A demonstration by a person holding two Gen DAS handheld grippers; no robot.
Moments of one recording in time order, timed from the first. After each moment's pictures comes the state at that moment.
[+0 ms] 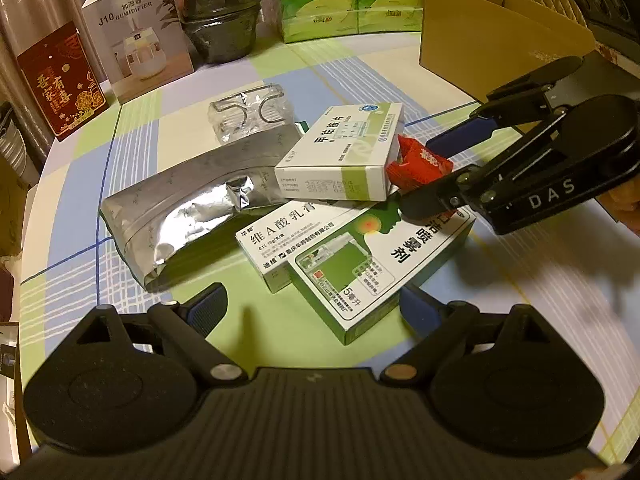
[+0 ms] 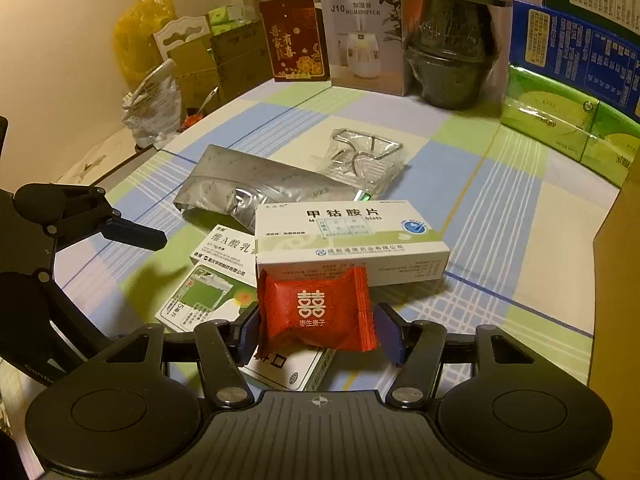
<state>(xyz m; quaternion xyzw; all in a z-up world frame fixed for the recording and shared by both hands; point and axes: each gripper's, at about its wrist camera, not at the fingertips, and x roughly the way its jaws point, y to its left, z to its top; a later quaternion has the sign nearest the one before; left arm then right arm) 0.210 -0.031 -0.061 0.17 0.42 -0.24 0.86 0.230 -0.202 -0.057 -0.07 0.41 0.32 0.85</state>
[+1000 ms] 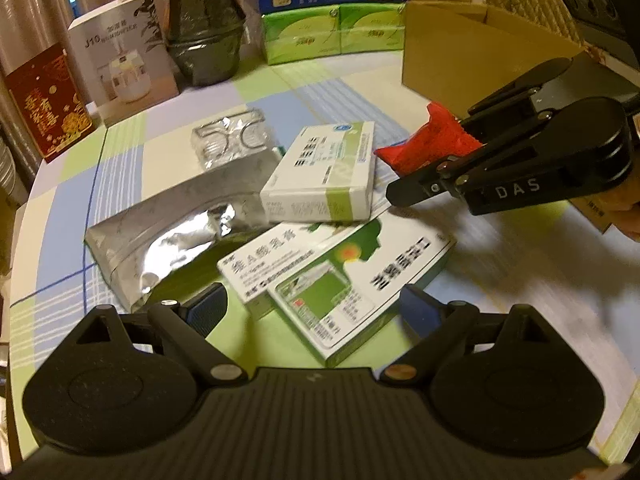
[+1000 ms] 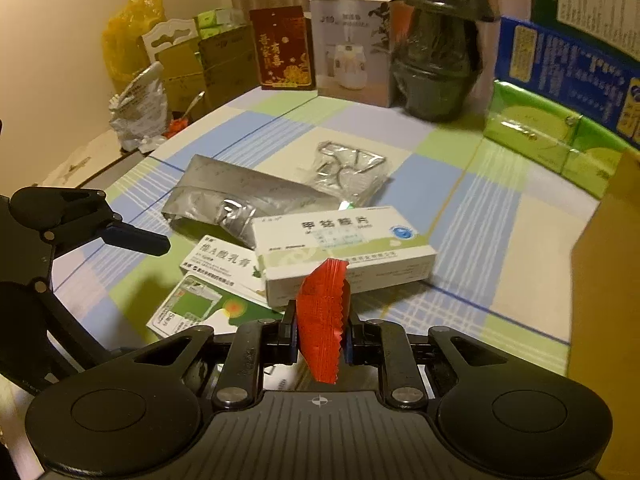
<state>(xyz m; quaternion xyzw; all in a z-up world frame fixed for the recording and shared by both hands) 0.209 -0.039 -0.056 0.16 0.39 -0.27 0.87 0.228 -0.204 -0.042 -0.09 0.40 0.28 0.87</state>
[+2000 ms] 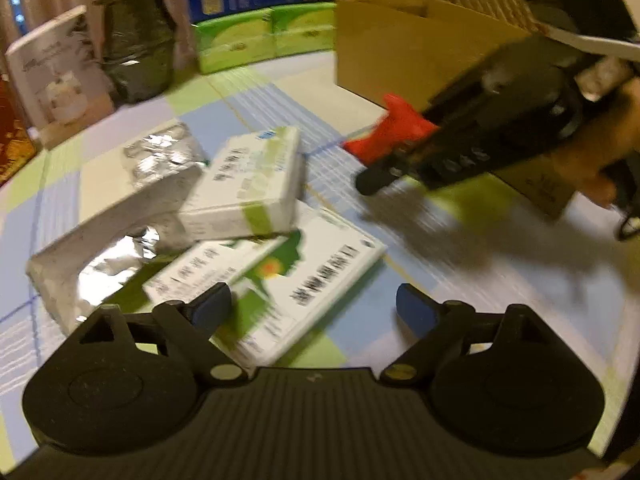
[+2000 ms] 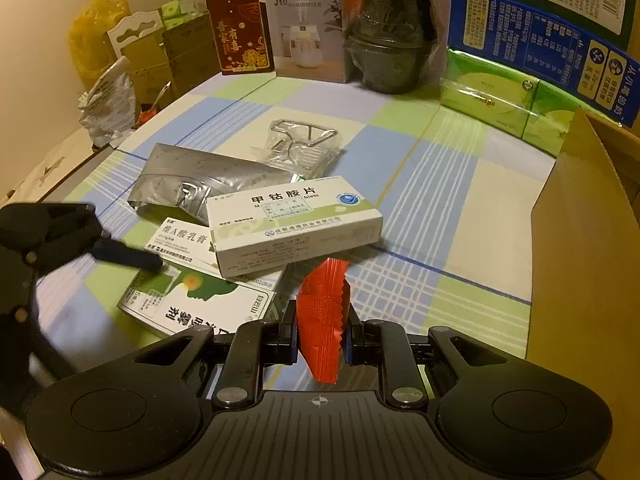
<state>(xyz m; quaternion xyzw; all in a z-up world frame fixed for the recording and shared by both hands) 0.204 -0.064 -0.060 0.17 0.38 -0.33 0.84 0.230 -0.227 -0.043 -0.08 0.43 0.25 0.86</state>
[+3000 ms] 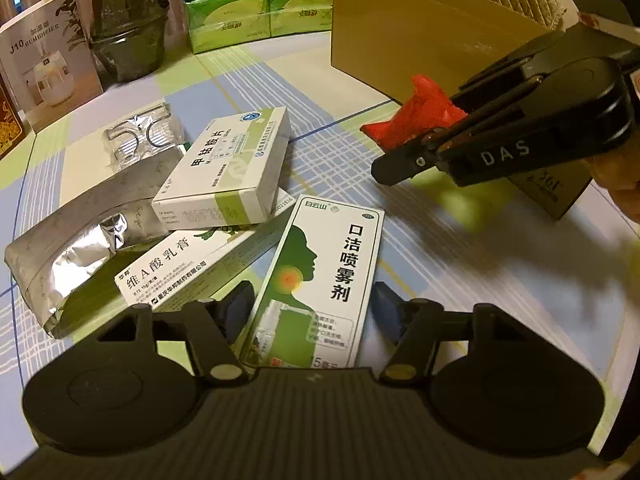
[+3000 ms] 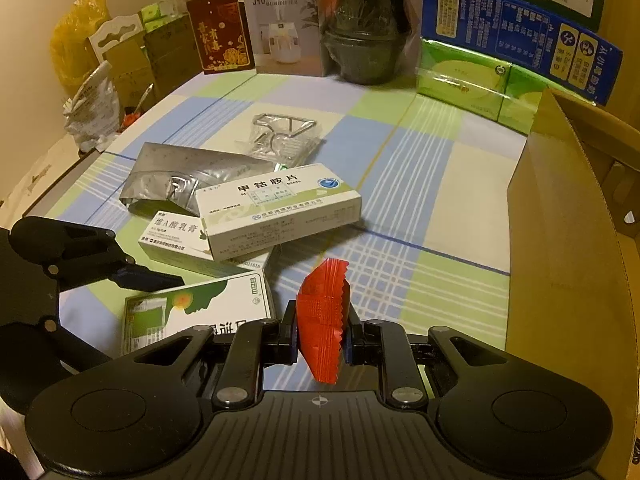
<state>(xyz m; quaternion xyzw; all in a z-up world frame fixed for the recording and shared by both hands) 0.203 -0.085 -0.073 0.17 0.42 -0.33 0.83 0.218 -0.240 -0.035 -0.07 0.44 0.22 0.87</state>
